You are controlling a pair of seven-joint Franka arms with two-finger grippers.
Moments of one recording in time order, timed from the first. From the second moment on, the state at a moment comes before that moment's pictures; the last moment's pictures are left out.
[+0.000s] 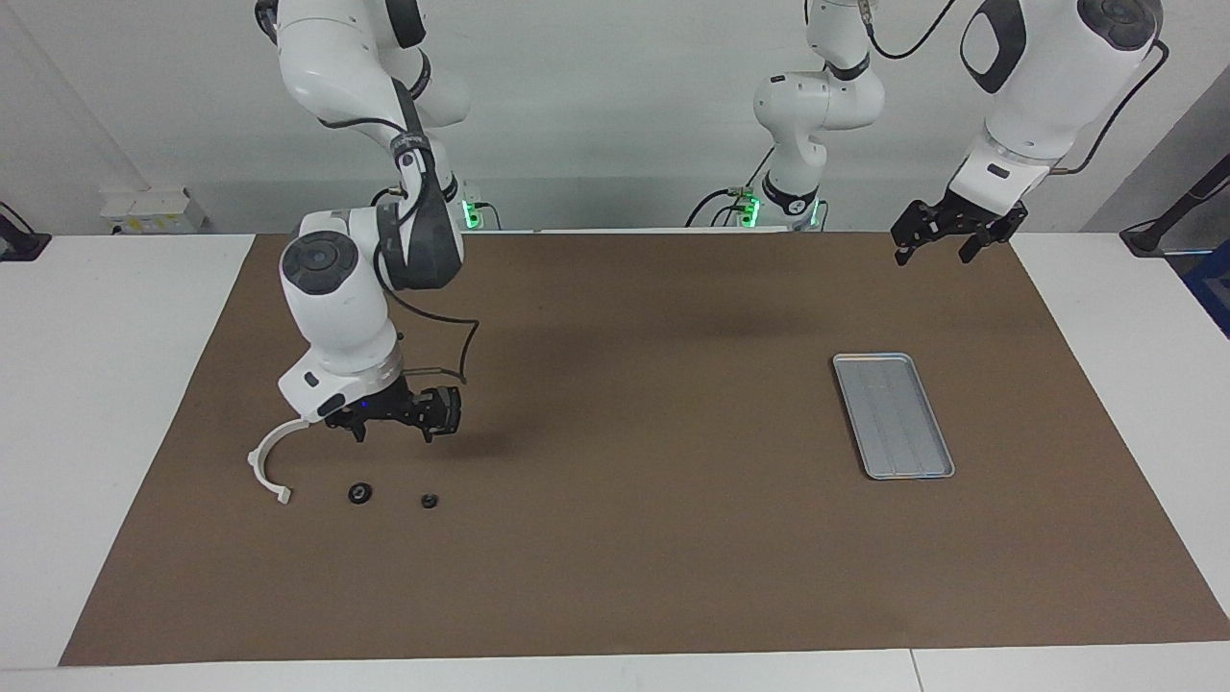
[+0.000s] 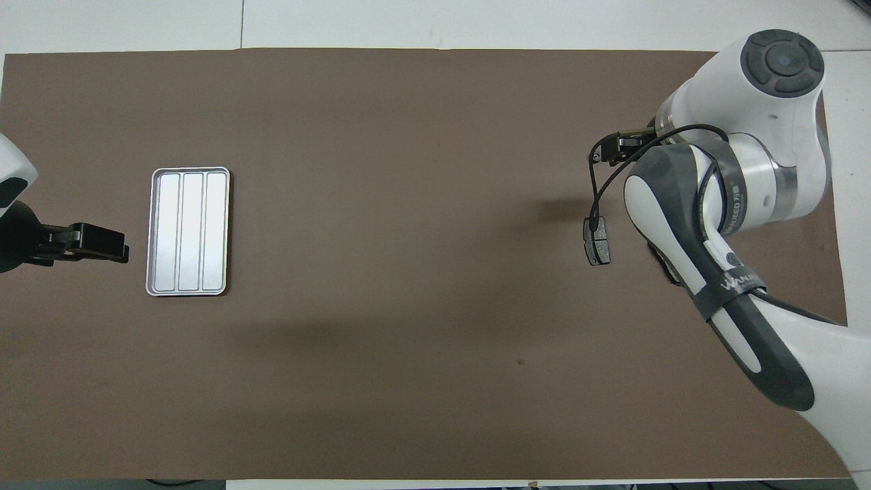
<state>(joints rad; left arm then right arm) -0.06 -0.12 0.00 -1.80 -0.01 1.62 -0.02 0.09 0.35 0.04 -1.61 -0.10 2.00 0.19</state>
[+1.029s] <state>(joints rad) -0.06 -0.12 0.00 -1.80 -0.01 1.62 -0.02 0.06 -0.05 0.04 -1.62 -0.02 1.56 0.10</state>
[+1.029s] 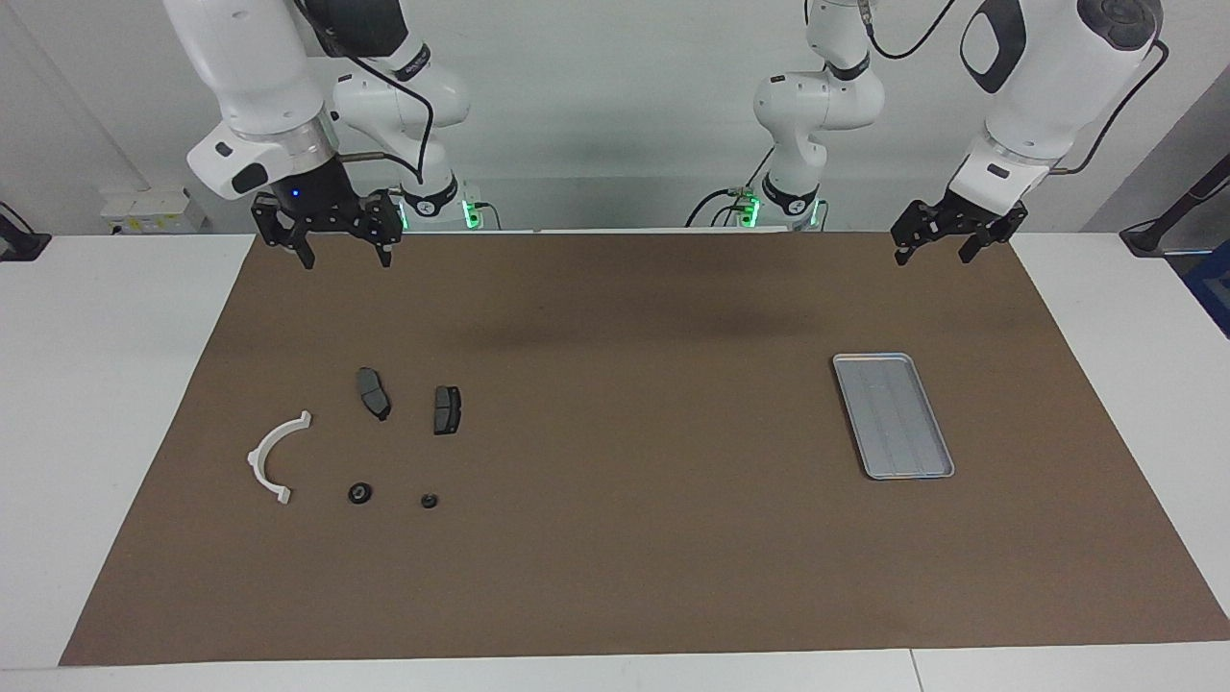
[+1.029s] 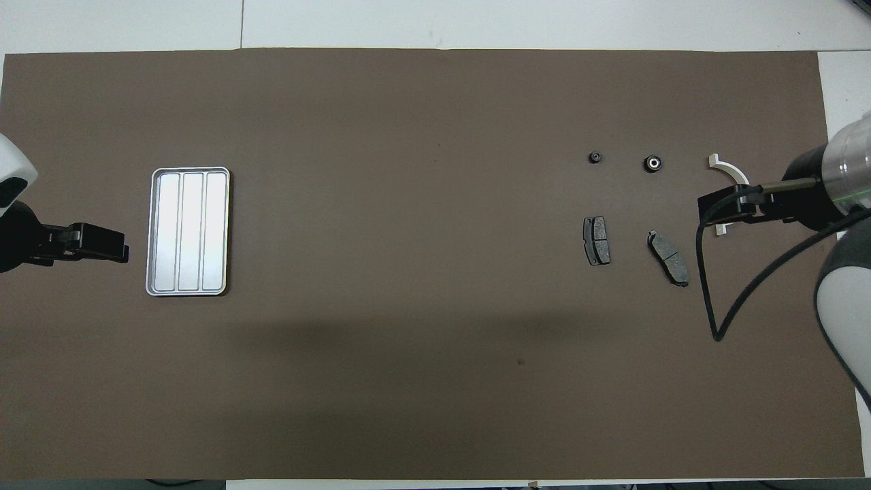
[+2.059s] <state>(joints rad) -0.06 -0.12 0.00 -1.80 -0.01 1.62 -0.02 0.06 -0.10 0.02 -1.63 -0.02 1.47 0.09</state>
